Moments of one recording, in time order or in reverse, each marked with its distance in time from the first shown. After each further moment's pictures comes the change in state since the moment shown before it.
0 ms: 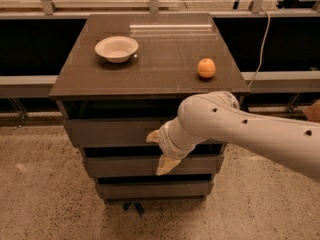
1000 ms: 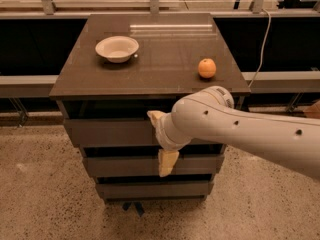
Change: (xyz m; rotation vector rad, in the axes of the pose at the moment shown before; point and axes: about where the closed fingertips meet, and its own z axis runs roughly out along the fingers) arm 0.009 -0.032 -0.006 0.118 0.081 0.062
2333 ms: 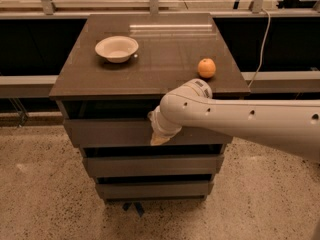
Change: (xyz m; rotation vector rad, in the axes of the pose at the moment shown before) arm 0.029 -0.045 0.066 -0.003 0.069 0.059
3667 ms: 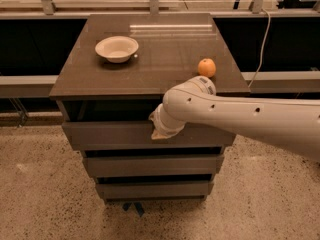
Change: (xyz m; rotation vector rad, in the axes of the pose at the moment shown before) arm 0.003 -0.001 -0.007 -0.016 -0.006 0.003
